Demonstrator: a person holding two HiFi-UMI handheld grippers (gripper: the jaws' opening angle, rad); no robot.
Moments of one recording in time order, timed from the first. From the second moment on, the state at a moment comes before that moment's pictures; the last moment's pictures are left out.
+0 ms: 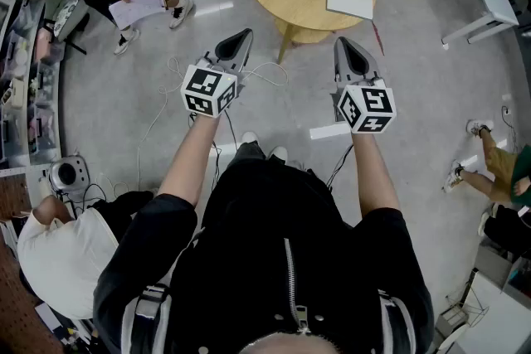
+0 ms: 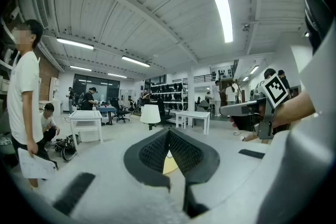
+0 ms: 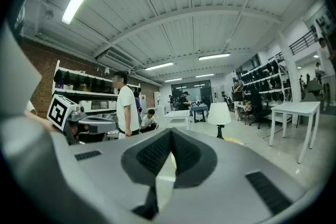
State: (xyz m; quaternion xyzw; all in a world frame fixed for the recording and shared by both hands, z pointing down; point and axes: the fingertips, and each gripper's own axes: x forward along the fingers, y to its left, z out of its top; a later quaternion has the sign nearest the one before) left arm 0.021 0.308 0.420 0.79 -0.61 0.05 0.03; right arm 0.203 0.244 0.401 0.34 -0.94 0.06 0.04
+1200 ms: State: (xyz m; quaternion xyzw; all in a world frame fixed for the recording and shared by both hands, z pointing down) left arm -0.021 0.210 0.436 0.81 -0.58 0.04 0.04; right arm 0.141 0.175 0.419 0.33 -0.94 0.08 0.04
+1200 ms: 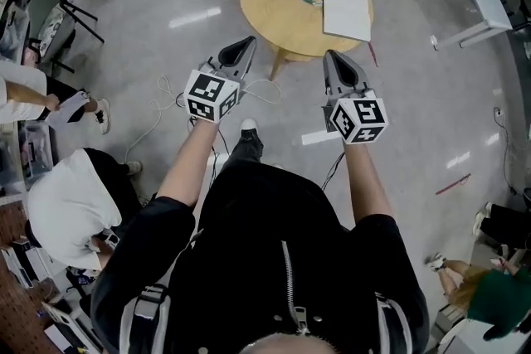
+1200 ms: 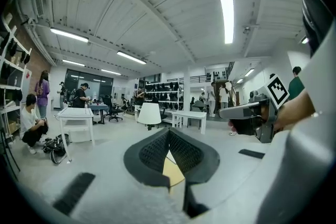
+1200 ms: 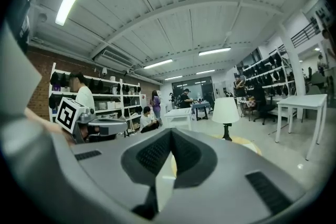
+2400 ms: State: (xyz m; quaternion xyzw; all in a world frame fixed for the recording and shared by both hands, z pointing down) left arm -0.105 -0.025 0.467 0.87 -0.48 0.06 0.07; right arm 0.056 -0.028 0.444 0.43 -0.89 0.11 0.05
